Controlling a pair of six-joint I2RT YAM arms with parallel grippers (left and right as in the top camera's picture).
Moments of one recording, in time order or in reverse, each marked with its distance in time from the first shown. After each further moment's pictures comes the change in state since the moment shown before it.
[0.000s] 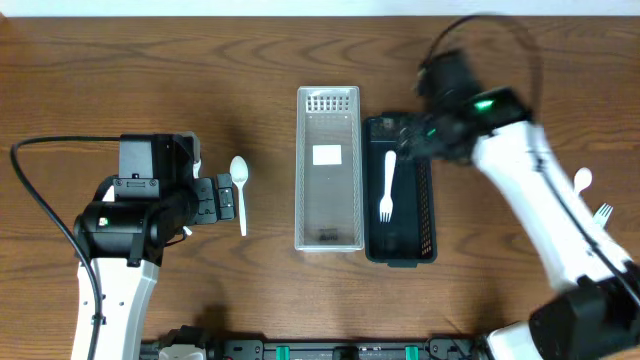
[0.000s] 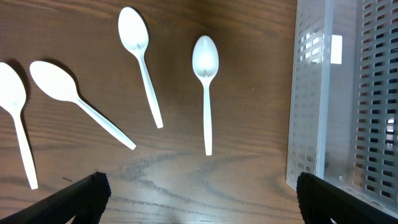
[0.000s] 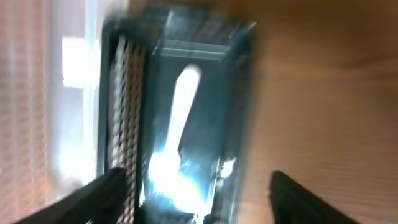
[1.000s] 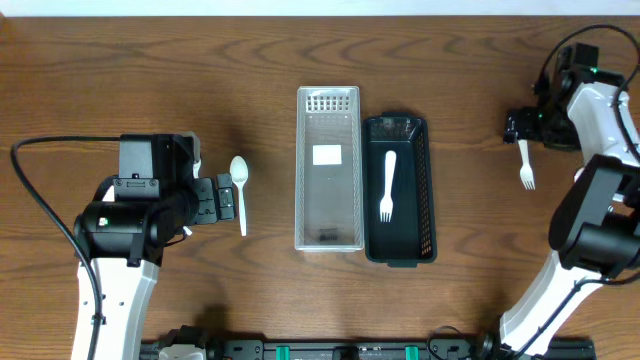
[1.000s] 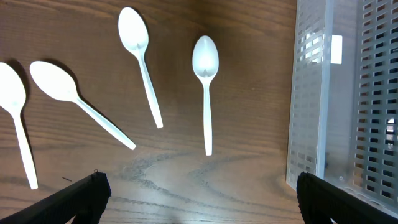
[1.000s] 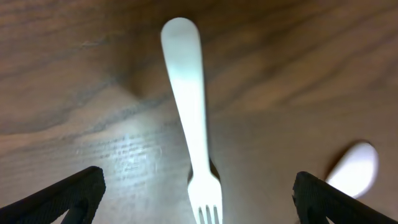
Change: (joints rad) left arm 0.000 0.000 0.000 0.000 0.000 0.000; right arm -0.556 0.462 0.122 0.101 0.056 -0.364
